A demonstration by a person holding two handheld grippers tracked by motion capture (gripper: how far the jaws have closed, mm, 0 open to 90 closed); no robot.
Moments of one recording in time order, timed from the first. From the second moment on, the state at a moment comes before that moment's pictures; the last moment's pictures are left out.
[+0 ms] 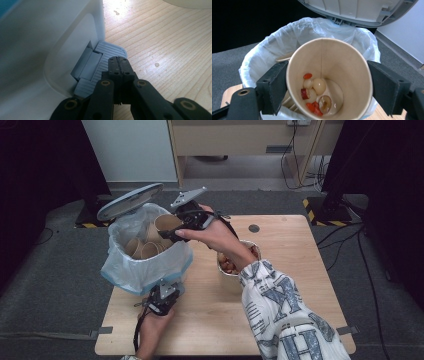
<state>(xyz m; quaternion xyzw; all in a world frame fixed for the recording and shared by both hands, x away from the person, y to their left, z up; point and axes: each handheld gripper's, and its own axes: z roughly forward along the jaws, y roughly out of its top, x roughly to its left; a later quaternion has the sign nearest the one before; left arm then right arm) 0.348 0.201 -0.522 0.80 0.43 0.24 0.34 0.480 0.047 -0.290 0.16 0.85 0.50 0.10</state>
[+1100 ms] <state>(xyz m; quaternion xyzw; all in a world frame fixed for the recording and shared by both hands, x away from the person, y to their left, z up) 0.347 0.201 -0.522 0.80 0.43 0.24 0.34 0.482 0.025 -0.298 0.15 0.85 0.49 0.11</state>
